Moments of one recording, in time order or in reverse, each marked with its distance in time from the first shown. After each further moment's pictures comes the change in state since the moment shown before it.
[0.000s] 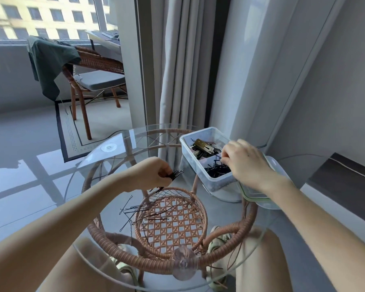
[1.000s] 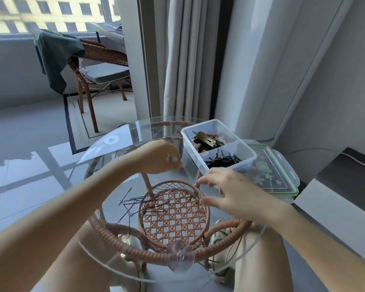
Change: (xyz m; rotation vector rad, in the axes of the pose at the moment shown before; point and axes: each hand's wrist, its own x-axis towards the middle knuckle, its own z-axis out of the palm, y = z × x) left_hand 0.005 0.031 -0.017 0.225 0.034 0.044; right_hand -0.051 -0.035 0.002 0.376 -0.367 -0.190
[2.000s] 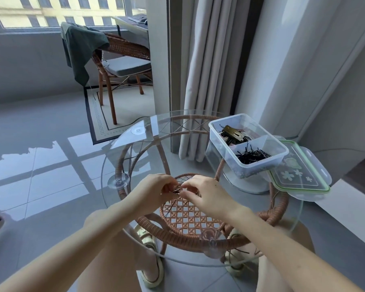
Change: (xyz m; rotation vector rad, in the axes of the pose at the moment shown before) left_hand -0.090 -0.059 0.074 -0.128 0.177 -0.064; right_hand 0.056 -0.048 0.095 0.176 0.083 -0.013
